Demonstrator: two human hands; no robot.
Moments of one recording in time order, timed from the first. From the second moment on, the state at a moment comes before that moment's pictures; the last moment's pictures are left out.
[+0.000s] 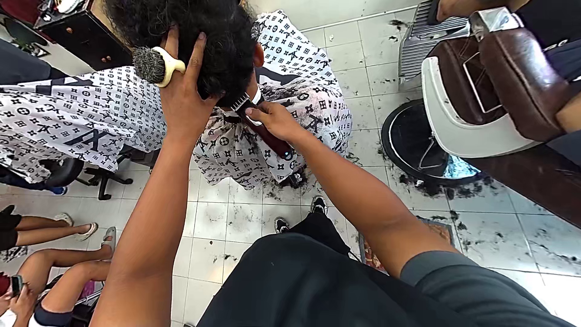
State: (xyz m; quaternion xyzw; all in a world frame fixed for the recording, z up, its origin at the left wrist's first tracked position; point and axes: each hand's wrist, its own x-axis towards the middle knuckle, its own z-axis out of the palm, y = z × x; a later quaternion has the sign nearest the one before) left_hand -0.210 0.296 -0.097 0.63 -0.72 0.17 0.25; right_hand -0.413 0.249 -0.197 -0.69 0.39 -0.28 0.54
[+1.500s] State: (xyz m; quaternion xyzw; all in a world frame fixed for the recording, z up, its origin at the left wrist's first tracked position) left_hand -0.168 0.321 -0.142 0.35 -0.82 -0.39 0.24; right_hand -0.416 0.412 -0.259 -0.26 0.50 -0.57 0.60
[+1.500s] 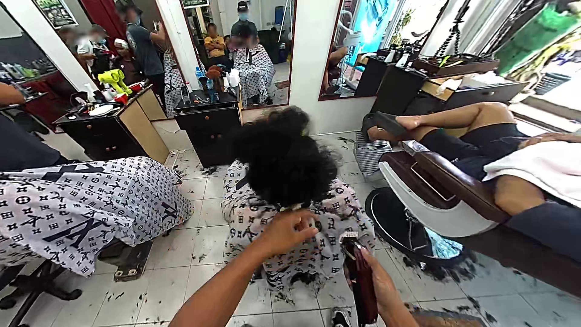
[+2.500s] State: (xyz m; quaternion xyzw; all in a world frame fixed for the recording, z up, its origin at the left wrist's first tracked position) left_hand -0.124 0.241 -0.095 0.30 -0.90 0.13 0.29; right_hand -0.288 0.331 -0.205 -0.45 0.60 -0.45 0.48
